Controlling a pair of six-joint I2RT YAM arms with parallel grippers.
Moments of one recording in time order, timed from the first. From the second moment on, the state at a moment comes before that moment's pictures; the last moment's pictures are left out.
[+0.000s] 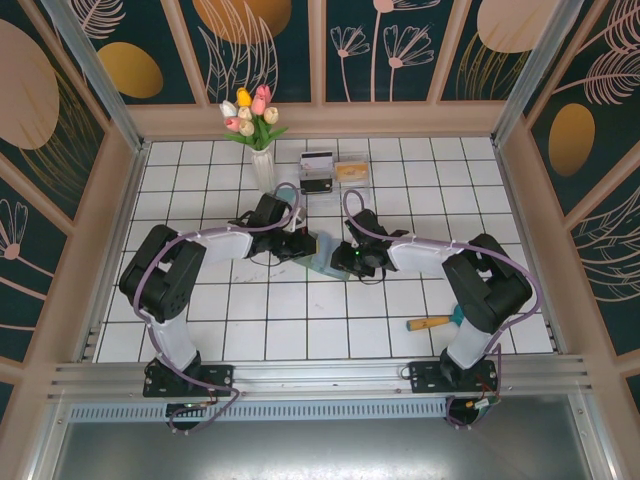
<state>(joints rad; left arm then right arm) -0.53 1.83 0.97 -0.04 0.61 -0.69 0.66 1.70 0.87 -0.23 -0.23 0.82</state>
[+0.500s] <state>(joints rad) -0.53 1.81 0.91 0.00 0.65 -0.70 0.61 1.58 0.85 -0.23 -0.20 0.83</state>
